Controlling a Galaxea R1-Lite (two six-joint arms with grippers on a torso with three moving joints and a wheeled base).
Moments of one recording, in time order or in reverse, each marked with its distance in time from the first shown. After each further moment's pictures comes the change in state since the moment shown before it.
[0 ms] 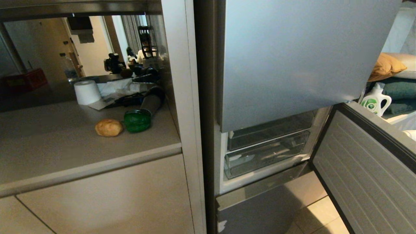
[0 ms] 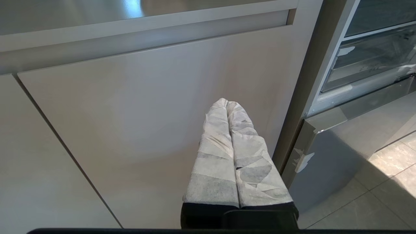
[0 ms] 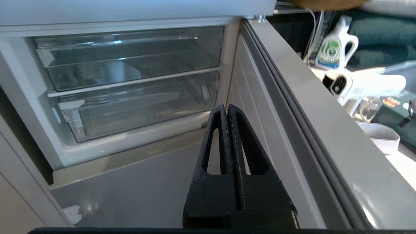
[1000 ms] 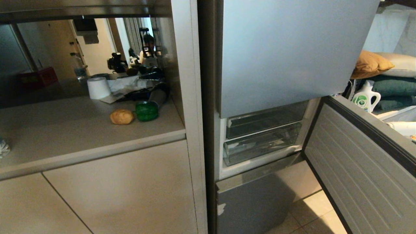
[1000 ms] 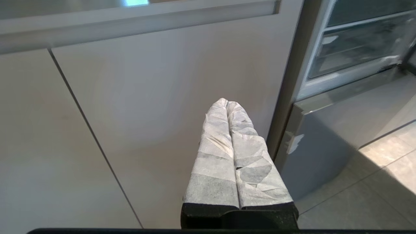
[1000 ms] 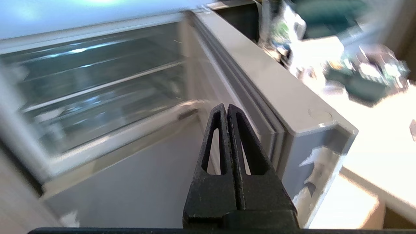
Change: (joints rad) left arm 0.000 0.000 0.000 0.000 0.000 0.000; right arm 0.000 -0.095 0.079 -0.008 -0.202 0.120
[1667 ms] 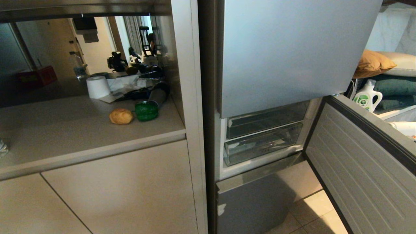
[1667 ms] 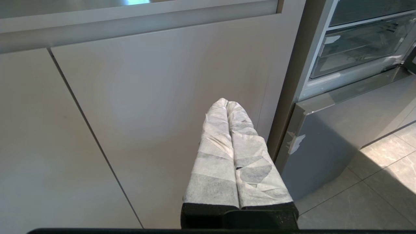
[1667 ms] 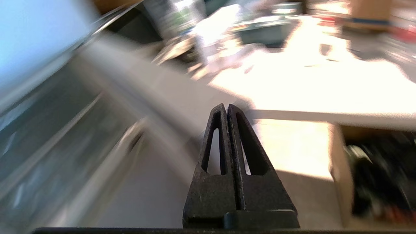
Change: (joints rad) left arm 0.000 0.000 0.000 0.000 0.000 0.000; right arm -0.213 0.089 -0.088 0.114 -0.269 0.323
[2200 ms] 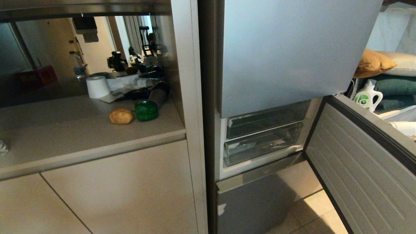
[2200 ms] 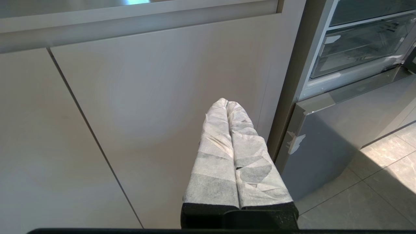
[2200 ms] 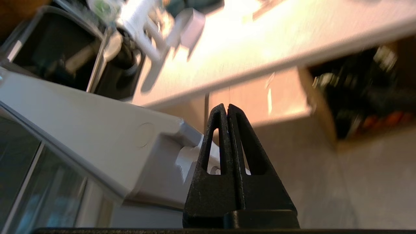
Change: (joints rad) left arm 0.000 0.000 0.000 0.000 0.000 0.000; right arm -0.734 0.309 -0.031 -0.017 0.515 0.117
